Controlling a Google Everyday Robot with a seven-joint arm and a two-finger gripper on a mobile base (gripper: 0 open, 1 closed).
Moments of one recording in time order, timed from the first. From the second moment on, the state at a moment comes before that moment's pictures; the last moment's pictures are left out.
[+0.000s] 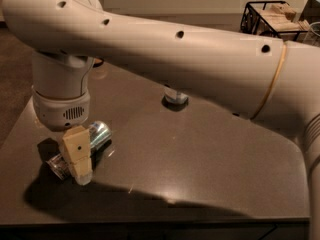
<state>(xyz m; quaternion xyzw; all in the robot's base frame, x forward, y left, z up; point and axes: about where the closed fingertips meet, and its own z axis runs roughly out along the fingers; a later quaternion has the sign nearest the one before) 0.395 0.184 0.854 -0.90 0.40 0.15 0.08</state>
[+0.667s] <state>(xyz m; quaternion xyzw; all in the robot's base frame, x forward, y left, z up) 0.385 0.194 0.843 -0.90 0.40 0.15 0.07</state>
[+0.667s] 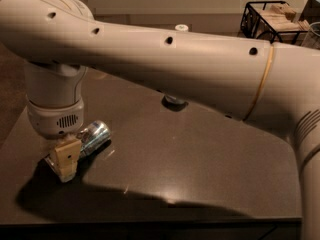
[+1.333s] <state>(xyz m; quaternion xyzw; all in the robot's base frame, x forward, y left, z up) 0.386 0.168 0.847 -0.89 0.43 0.14 0.08</state>
